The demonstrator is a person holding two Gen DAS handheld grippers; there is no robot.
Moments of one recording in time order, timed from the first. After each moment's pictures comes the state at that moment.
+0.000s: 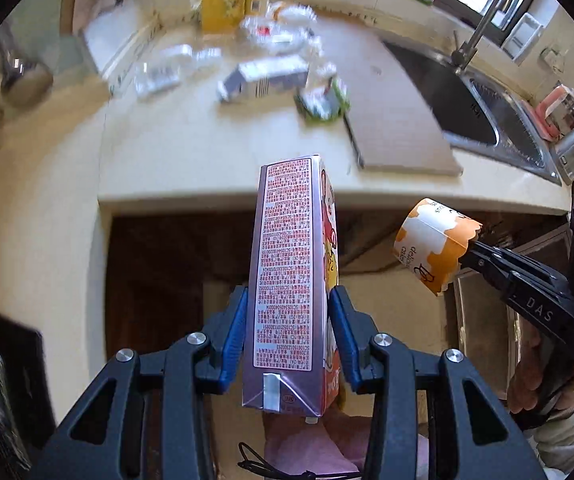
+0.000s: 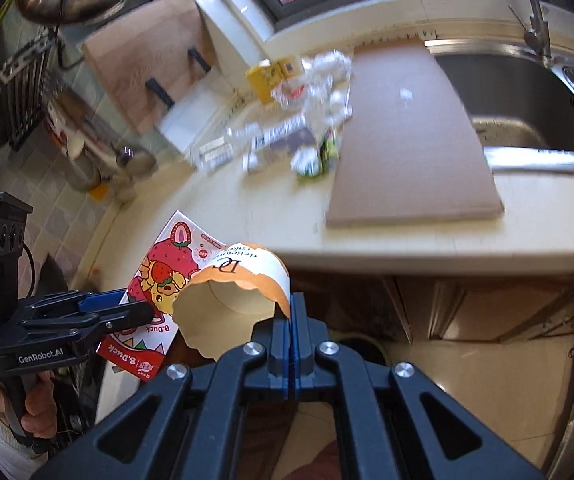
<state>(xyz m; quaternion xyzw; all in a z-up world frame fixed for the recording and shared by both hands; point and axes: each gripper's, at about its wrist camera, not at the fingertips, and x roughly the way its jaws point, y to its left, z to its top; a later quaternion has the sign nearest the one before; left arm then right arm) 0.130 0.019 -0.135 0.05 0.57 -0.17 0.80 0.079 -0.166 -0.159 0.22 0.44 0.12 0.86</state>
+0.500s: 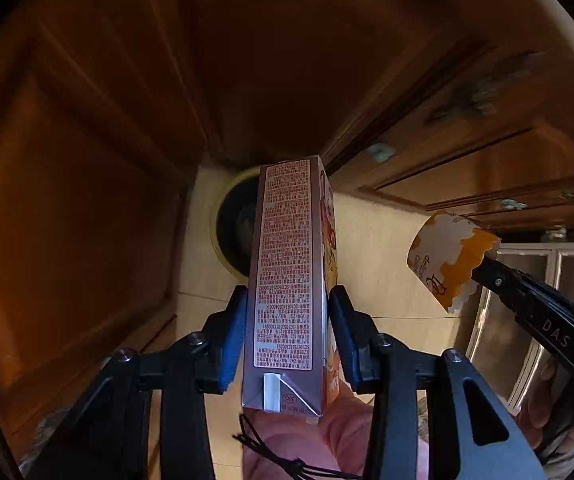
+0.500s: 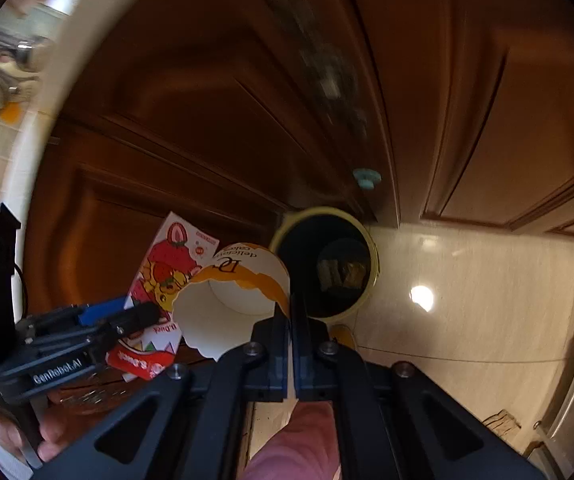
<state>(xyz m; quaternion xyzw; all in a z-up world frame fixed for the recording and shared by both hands) 0.102 0.053 -0.397 -0.02 0.70 -0.10 0.71 0.093 -0.128 -0.393 0.23 0.60 0.08 0.76</state>
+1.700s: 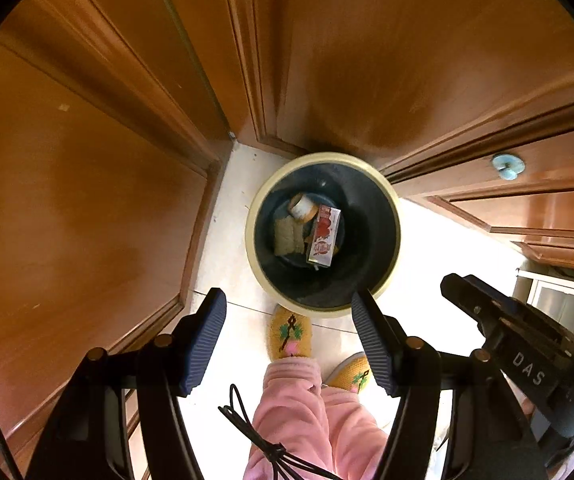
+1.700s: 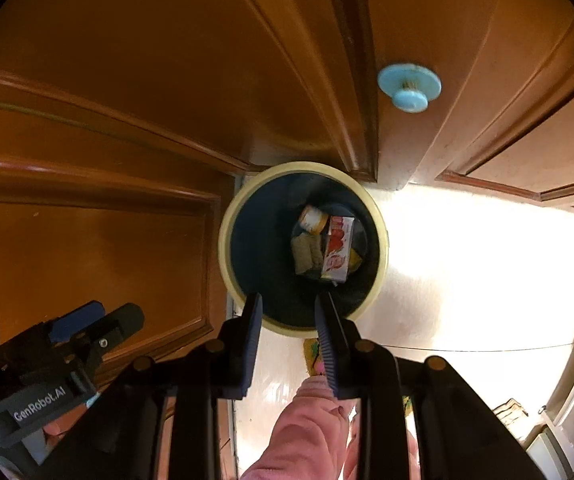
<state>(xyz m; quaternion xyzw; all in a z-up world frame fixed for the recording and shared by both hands) 0.142 0.094 -0.514 -0.02 0.71 -0.02 0.70 0.144 -0.069 -0.512 0.20 0.66 0.04 0.72</state>
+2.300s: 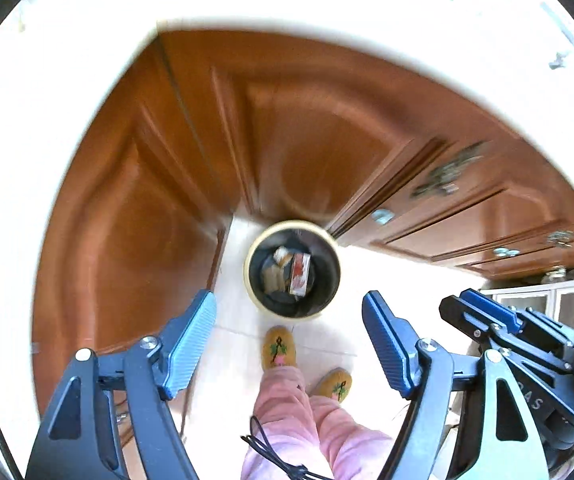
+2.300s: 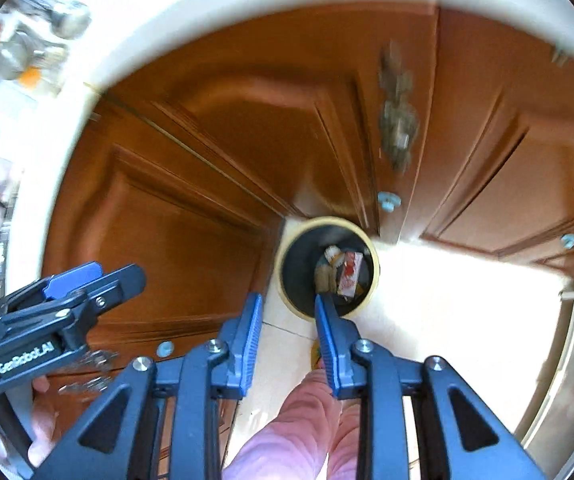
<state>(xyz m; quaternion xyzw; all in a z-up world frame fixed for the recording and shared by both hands) 0.083 0.070 -0.251 0.00 0.61 -0.05 0.79 0.064 -0.088 -0.253 0.16 0.57 0.10 0.80</state>
